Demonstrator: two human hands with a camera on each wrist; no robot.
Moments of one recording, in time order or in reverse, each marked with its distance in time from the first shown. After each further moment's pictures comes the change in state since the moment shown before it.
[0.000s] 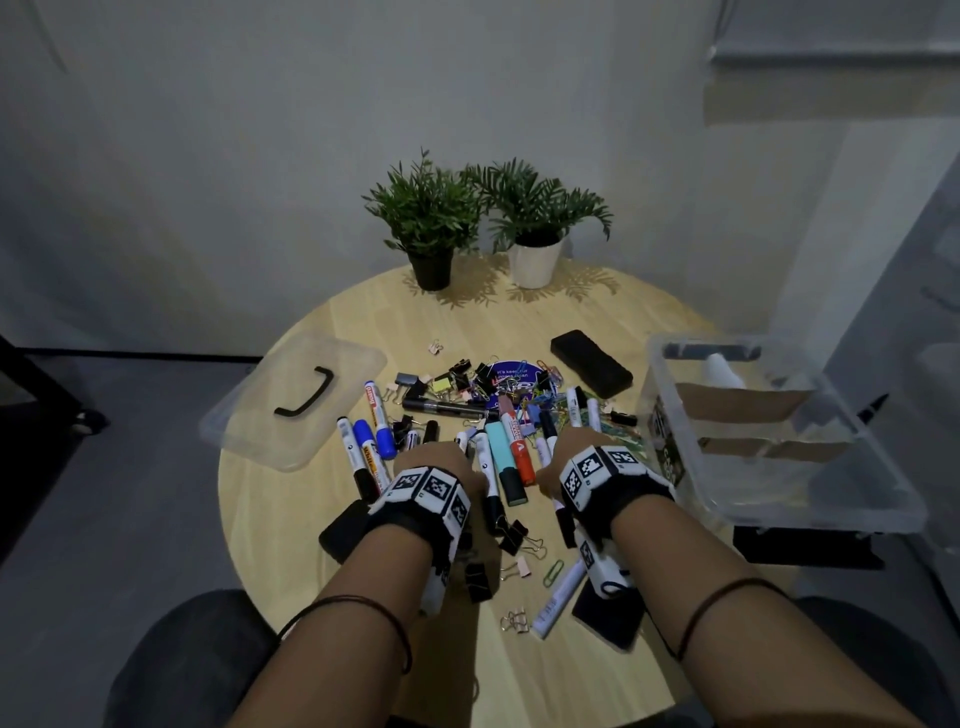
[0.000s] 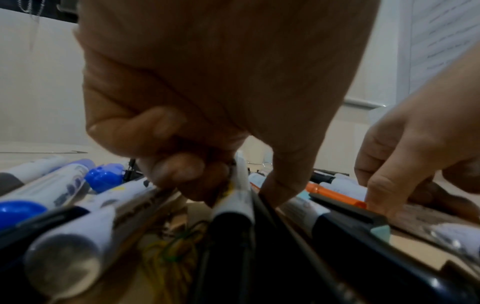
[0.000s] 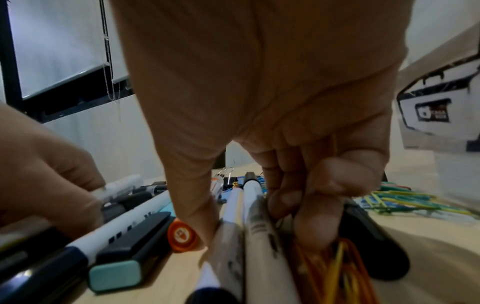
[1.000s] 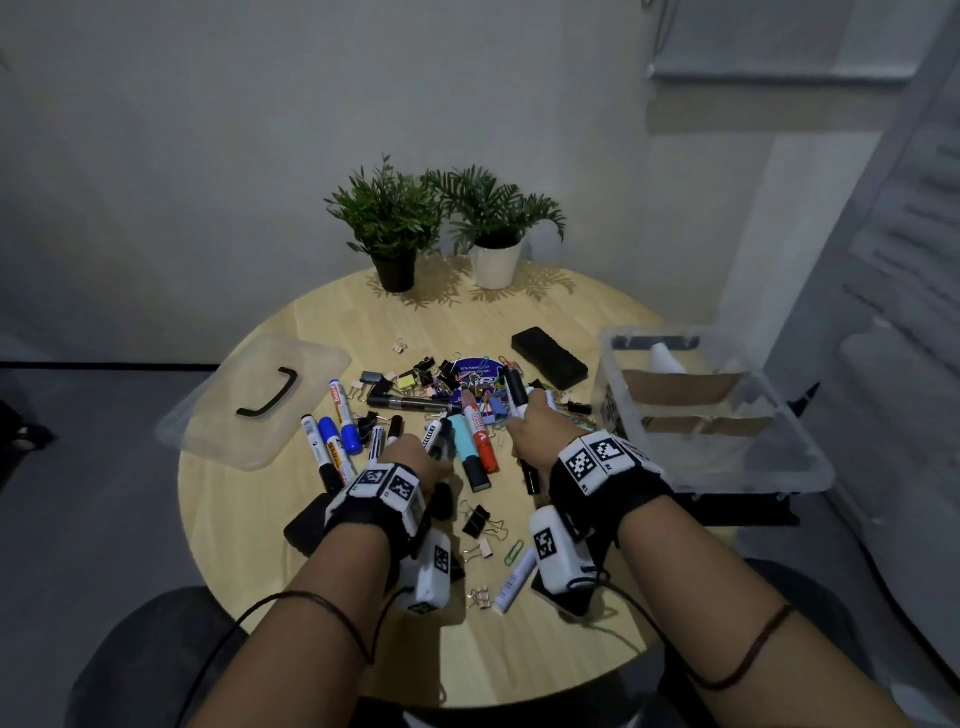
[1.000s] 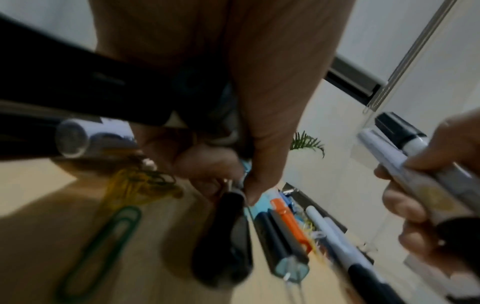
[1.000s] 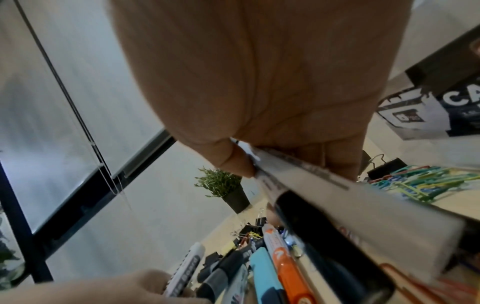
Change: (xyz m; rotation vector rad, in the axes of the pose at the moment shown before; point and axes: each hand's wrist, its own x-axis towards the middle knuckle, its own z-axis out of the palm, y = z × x) left_hand -0.006 0.001 0.005 -0.556 -0.078 -0.087; right_hand -0.038 -0.012 -0.023 0.626 0.134 0.049
